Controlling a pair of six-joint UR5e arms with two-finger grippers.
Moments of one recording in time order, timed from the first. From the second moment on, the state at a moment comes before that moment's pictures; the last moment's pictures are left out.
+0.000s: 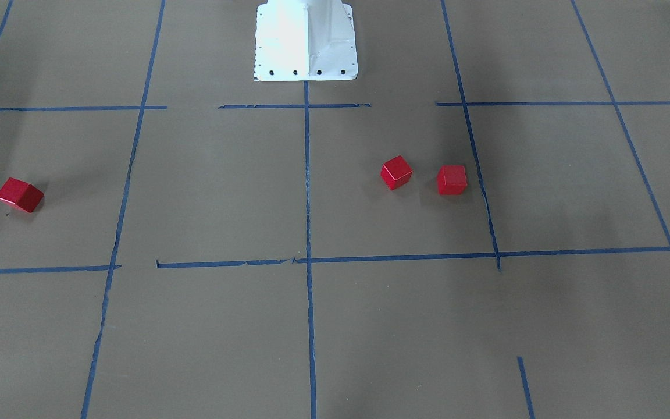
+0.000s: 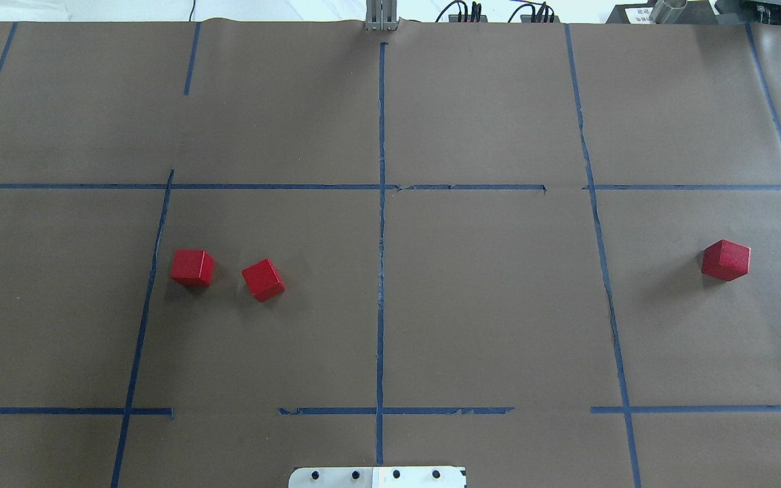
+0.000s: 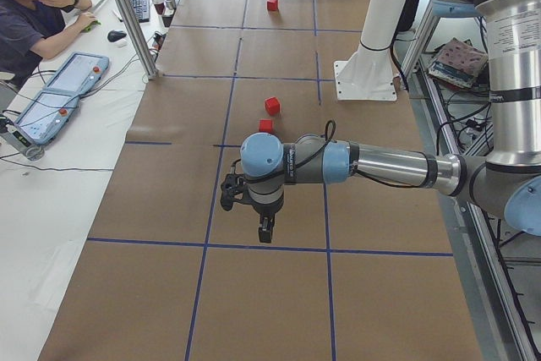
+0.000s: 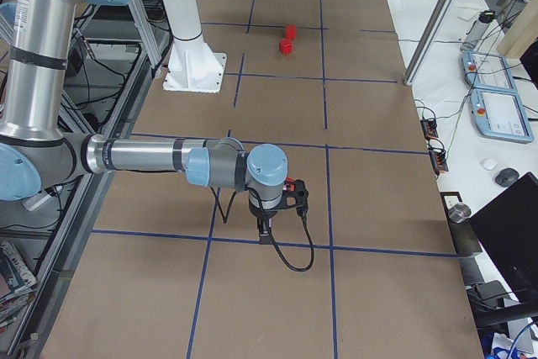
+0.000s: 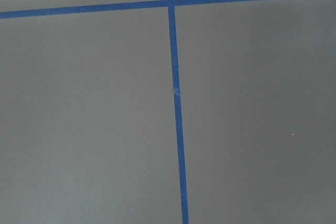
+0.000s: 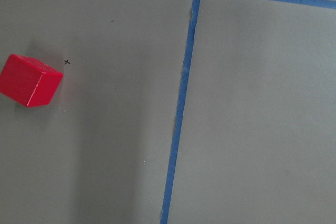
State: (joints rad) left arm -1.58 -1.37 -1.90 -1.39 -2.37 0.12; right arm 1.56 -1.82 1.85 -1.66 2.35 -0.16
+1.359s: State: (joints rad) left arm -1.58 -1.37 -1.89 -1.39 -2.37 0.12; right arm 1.07 -1.70 1.81 -1.13 2.17 0.89
